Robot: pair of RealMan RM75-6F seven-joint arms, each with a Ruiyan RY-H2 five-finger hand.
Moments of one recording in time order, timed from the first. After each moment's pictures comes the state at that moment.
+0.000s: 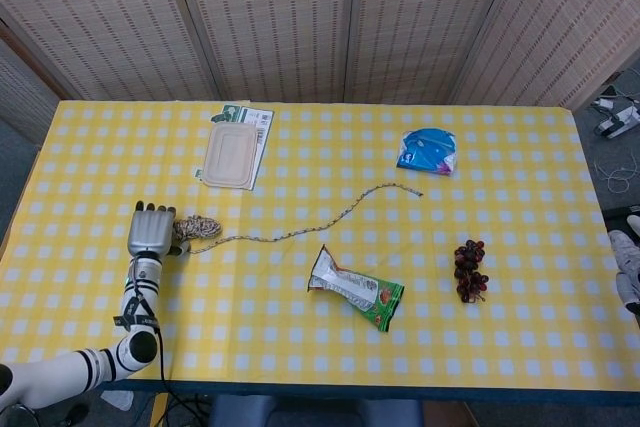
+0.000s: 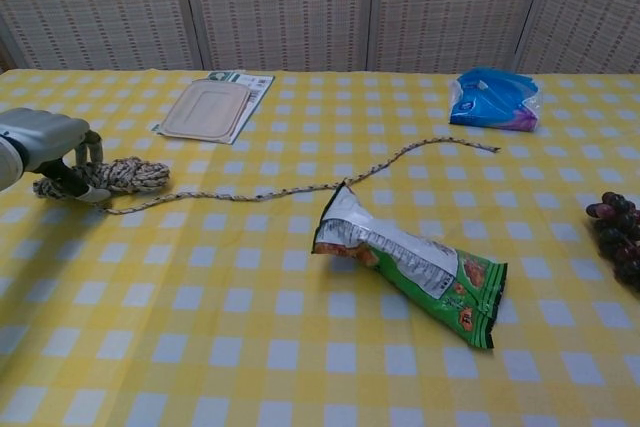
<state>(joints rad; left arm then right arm) -0.75 -1.62 -0.20 -1.28 0.56 1.07 0.94 -0.01 -0.90 0.11 -1.68 -1.46 1.60 0.03</state>
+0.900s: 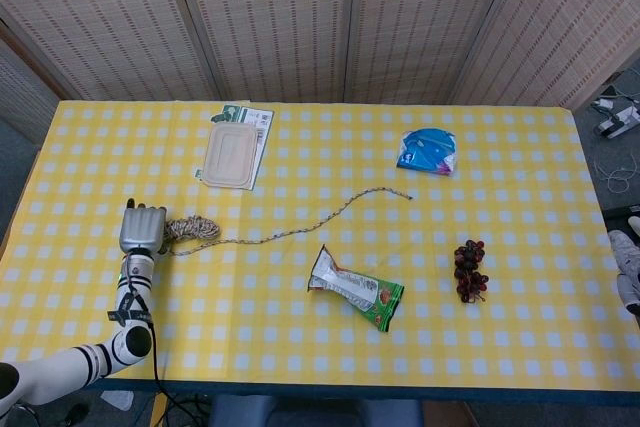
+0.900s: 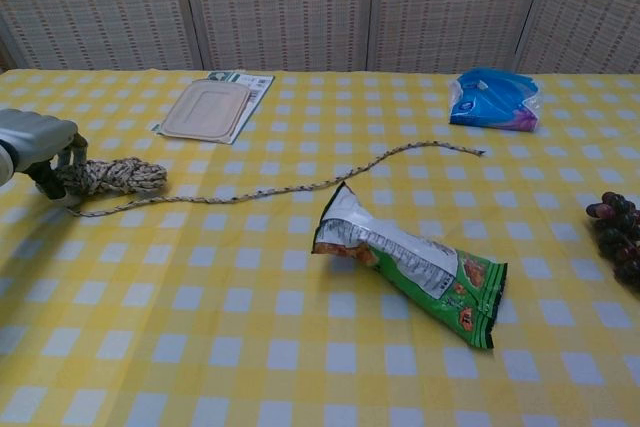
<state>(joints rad) -0.75 -1.65 -0.18 -1.15 0.58 1.02 0.88 -0.02 -0.90 0.11 -1.70 -1.46 1.60 0.02</state>
